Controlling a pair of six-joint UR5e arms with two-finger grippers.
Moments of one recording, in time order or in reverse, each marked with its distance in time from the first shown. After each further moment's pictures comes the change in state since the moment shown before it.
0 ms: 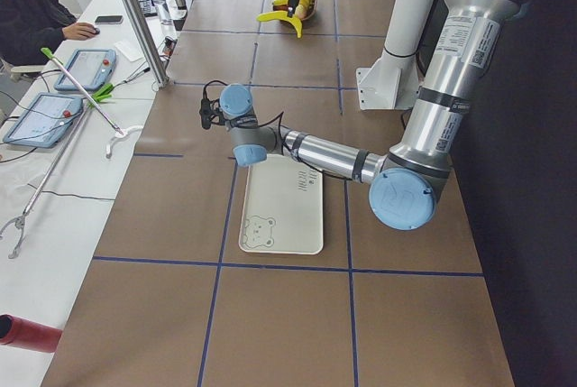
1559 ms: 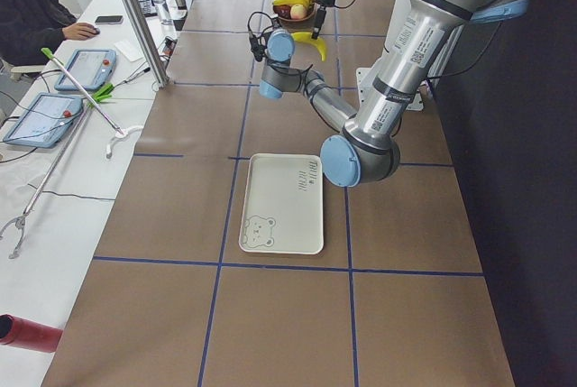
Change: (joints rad) left arm 0.466 -0.238 -0.093 -0.311 0.380 -0.659; right arm -0.291 0.089 -0.024 0.180 -0.302 0.053
